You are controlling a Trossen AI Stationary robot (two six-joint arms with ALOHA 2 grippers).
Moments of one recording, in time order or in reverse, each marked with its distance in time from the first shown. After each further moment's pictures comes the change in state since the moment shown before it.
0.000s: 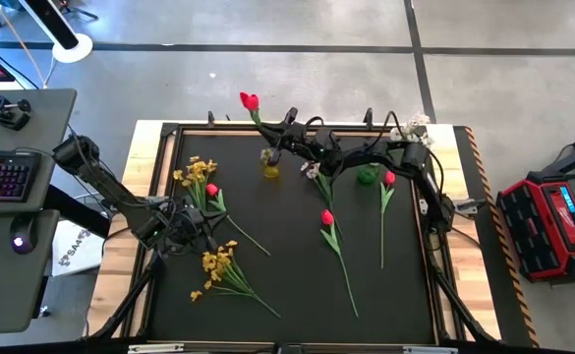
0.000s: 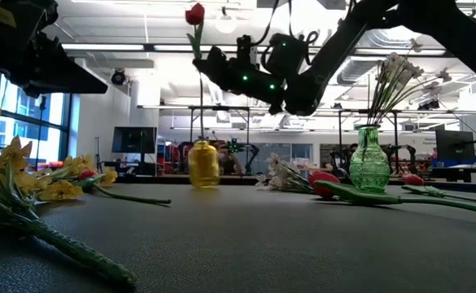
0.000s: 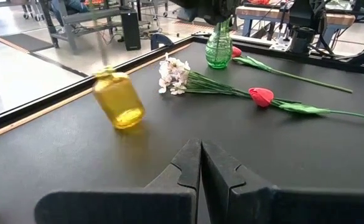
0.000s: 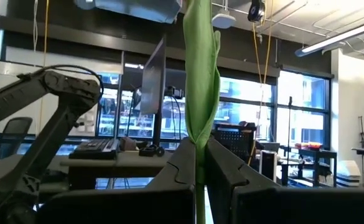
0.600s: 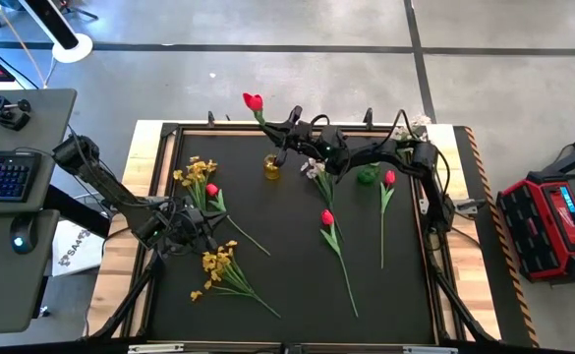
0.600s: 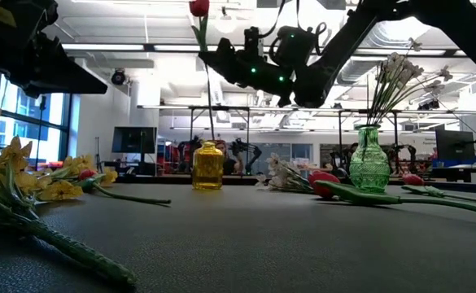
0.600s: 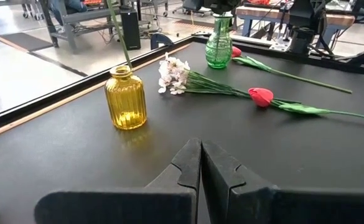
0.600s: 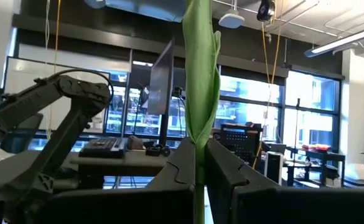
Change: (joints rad) left arm 0.000 0.000 0.000 0.001 0.001 -0.002; right arm -0.014 -0.085 -0.073 -0.025 -0.037 -0.009
